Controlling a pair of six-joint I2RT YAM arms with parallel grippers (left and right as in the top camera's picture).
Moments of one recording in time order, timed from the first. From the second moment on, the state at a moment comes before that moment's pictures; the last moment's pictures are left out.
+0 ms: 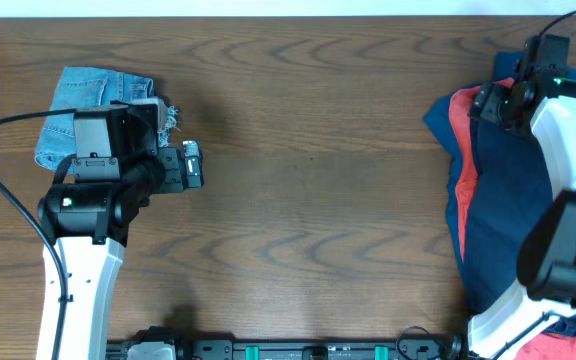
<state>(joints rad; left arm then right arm) 0.00 1.16 1.16 -0.92 0.16 -0.09 -0.20 1.91 1.49 -0.73 0.08 0.28</state>
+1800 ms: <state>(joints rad) 0.15 0.81 1.26 -0.99 0.00 -0.25 0.71 1.68 1.59 -0.71 -0.17 0.17</state>
